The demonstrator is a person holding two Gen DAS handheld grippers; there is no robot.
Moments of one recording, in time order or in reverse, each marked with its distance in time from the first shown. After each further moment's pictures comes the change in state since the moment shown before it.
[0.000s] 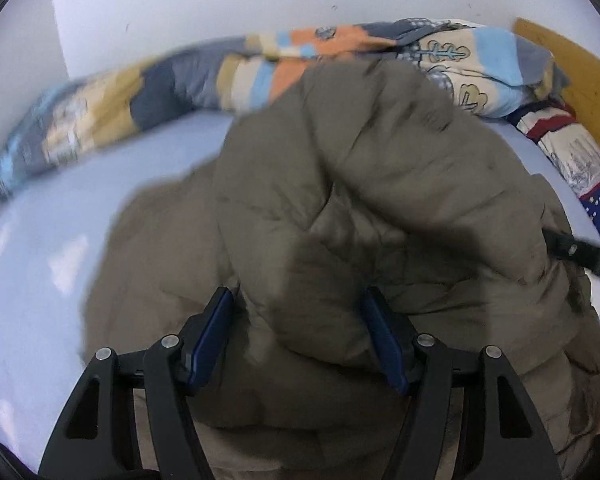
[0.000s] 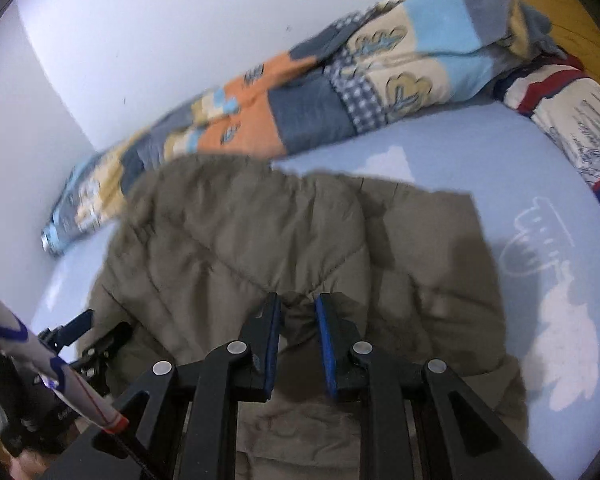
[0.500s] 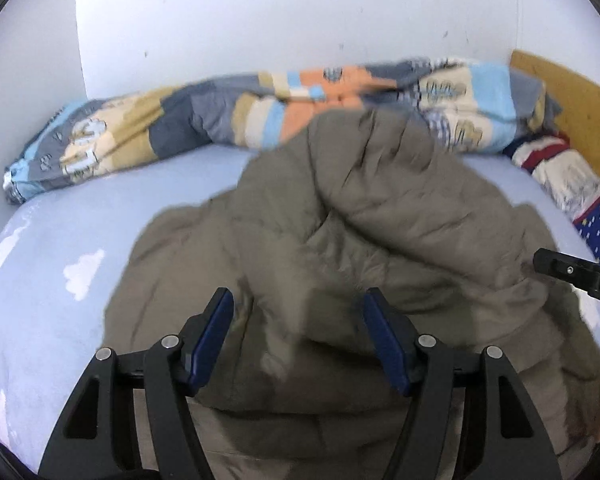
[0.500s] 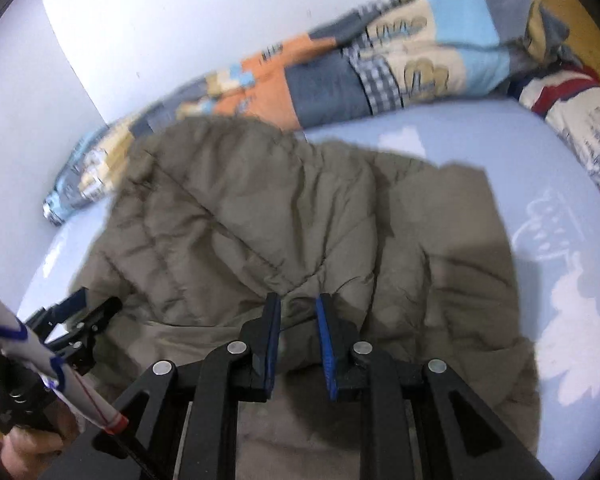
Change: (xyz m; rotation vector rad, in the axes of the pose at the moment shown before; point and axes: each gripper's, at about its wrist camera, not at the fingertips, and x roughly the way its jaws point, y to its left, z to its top) left arm -0.041 -0.004 -0.002 -0.014 -0.167 0.020; right arm -0.011 0.003 -0.021 -0.060 -0.022 0.026
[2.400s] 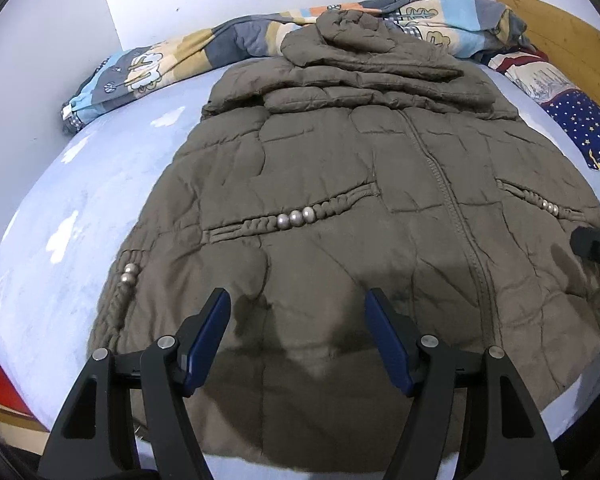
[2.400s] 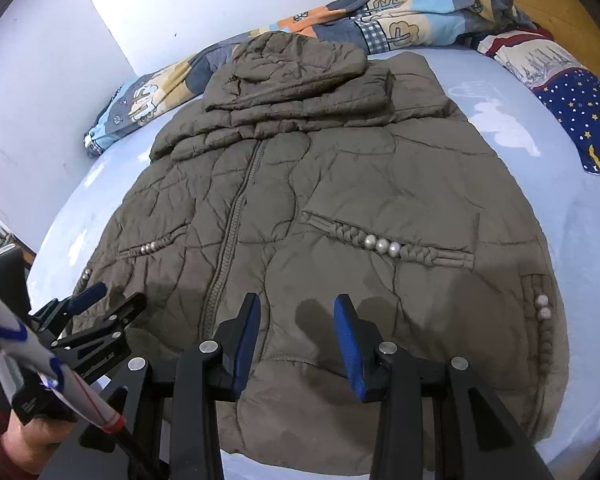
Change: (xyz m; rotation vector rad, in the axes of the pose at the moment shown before) left arm -0.189 0.004 -0.212 0.048 0.219 0.107; right arm -0.165 0.052 -0.223 -0.019 0.129 -0.006
